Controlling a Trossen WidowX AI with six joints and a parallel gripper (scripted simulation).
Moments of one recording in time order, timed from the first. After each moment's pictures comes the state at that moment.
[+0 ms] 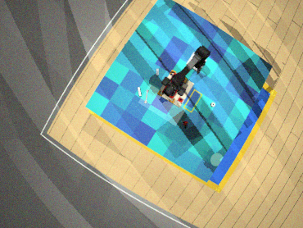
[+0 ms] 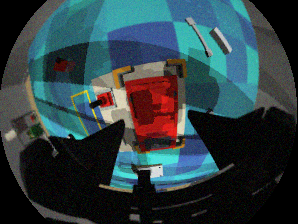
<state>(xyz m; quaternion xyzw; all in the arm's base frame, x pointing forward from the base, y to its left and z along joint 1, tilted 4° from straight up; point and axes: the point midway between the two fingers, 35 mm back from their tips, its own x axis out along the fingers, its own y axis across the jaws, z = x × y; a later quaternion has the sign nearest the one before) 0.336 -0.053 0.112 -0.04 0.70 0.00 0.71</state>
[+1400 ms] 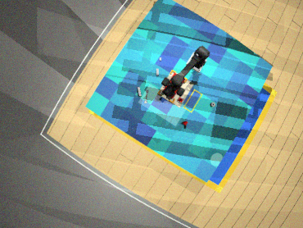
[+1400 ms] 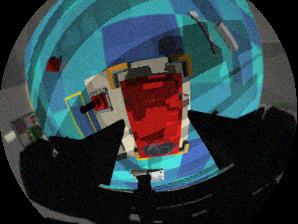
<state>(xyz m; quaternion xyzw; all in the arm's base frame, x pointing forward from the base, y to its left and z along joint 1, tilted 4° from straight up) 0.336 -0.055 0.089 -0.04 0.70 -0.01 0.71</state>
